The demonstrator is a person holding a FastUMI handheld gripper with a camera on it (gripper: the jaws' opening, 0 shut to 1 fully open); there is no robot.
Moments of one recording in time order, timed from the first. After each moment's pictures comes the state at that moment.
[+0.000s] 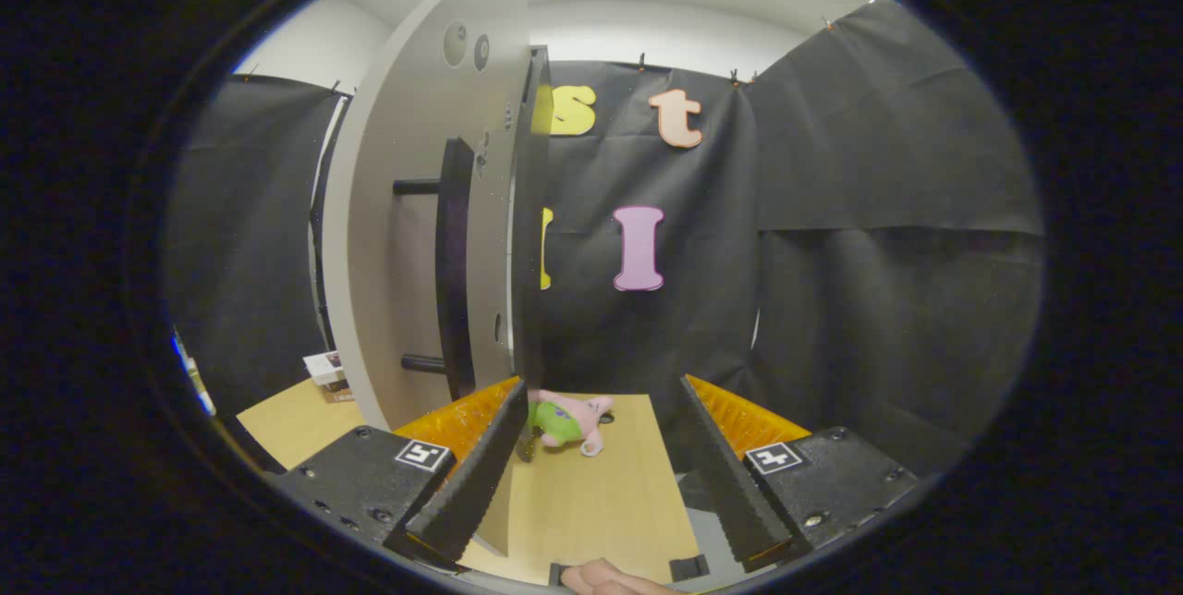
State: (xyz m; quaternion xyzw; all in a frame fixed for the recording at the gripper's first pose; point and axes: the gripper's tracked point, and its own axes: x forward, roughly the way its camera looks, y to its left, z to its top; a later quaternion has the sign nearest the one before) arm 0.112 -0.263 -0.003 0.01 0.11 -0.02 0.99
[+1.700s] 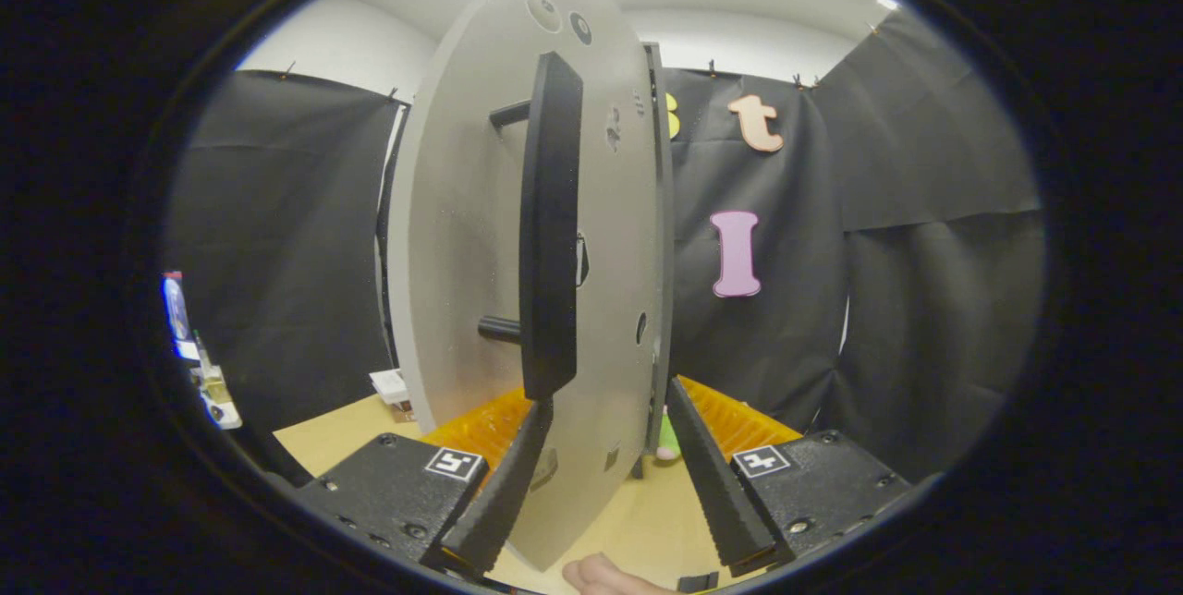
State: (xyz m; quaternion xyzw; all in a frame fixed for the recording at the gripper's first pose) arm 0.140 -0.099 -0.027 0.01 0.07 0.05 1.00
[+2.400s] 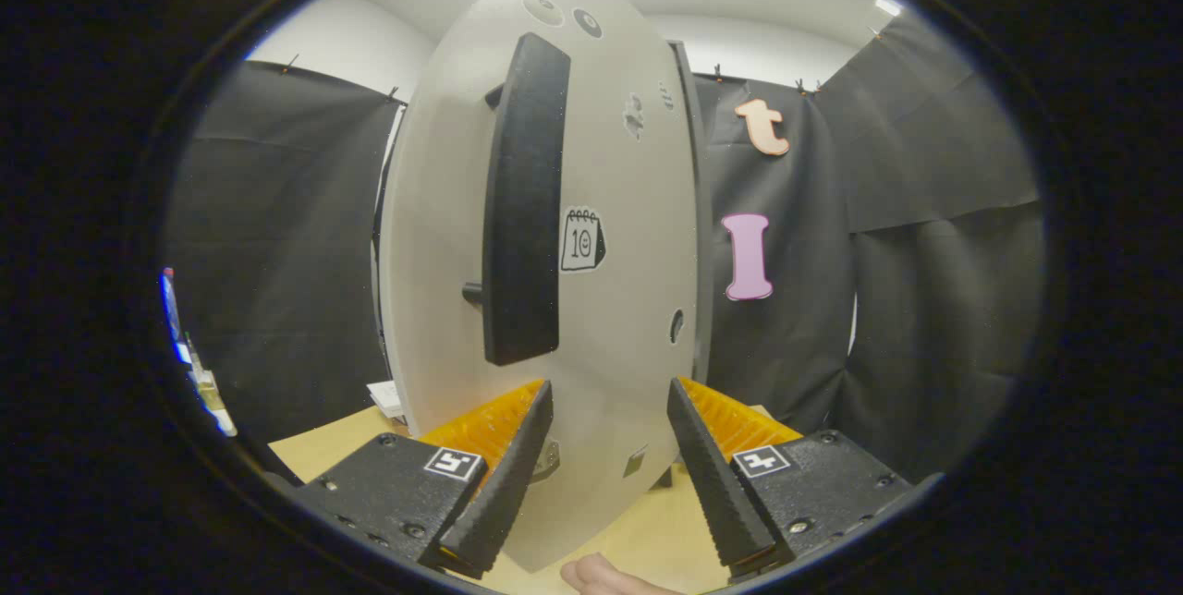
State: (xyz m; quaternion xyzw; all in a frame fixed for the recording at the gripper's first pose) arm 0.173 -0.026 -0.051 0.02 0.05 0.05 1.00
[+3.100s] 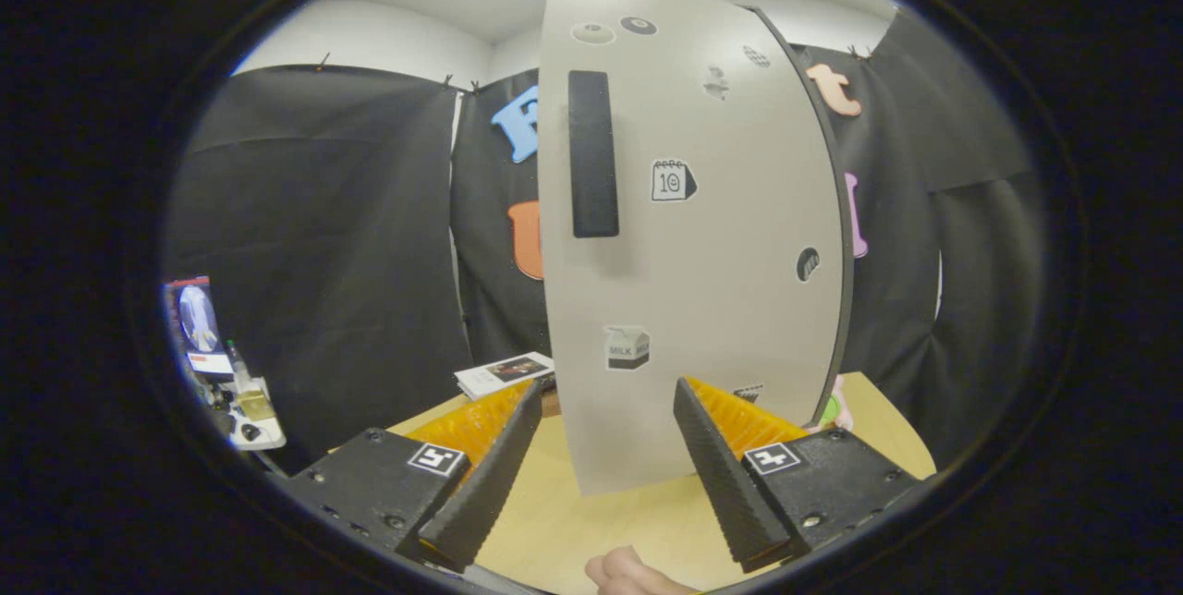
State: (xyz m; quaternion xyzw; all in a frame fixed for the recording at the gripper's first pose) arm 0.154 0.089 -0.093 0.06 0.10 0.15 0.98
